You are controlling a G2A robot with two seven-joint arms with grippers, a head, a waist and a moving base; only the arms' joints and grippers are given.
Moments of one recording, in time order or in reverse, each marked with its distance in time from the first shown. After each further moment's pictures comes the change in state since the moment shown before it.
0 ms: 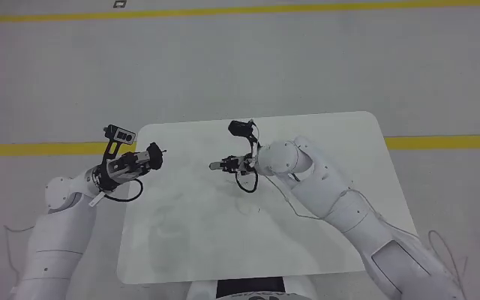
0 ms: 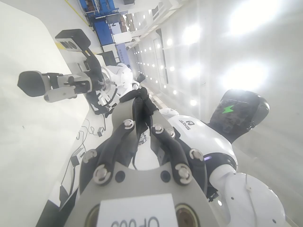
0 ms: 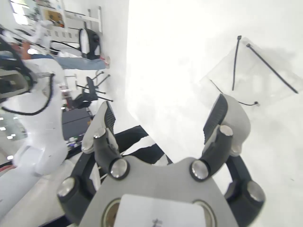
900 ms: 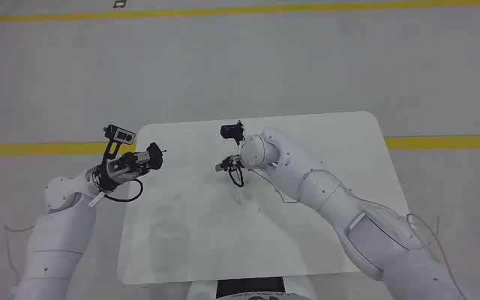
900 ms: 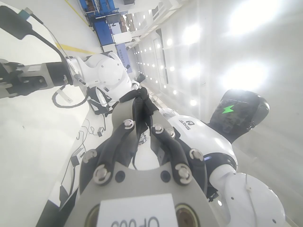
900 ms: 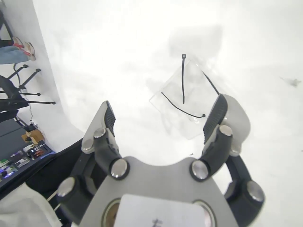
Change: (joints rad) left arm 0.000 0.000 0.000 0.000 0.000 0.000 0.000; right arm 0.179 -0.171 -0.180 0.408 -0.136 -0.003 0.003
